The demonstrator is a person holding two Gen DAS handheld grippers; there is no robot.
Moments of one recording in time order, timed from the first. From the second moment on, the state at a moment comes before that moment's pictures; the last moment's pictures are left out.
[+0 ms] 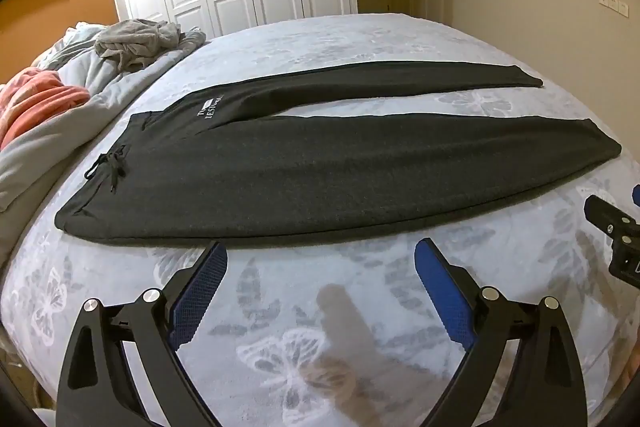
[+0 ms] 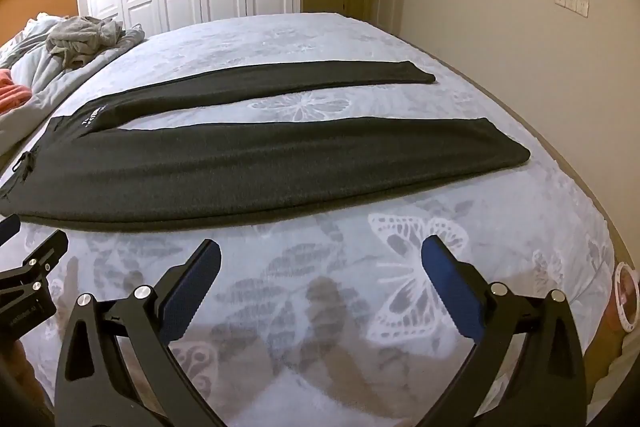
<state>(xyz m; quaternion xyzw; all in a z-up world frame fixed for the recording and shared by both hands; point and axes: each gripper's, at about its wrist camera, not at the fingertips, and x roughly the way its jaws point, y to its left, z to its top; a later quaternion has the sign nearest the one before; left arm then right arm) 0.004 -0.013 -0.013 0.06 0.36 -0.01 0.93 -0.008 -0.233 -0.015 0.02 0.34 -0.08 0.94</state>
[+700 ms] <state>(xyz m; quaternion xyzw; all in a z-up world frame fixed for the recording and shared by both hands) 0.002 -0.010 -0.011 0.06 0.35 0.00 0.93 -0.006 -0.230 -0.012 0.02 0.34 -0.07 0.94</state>
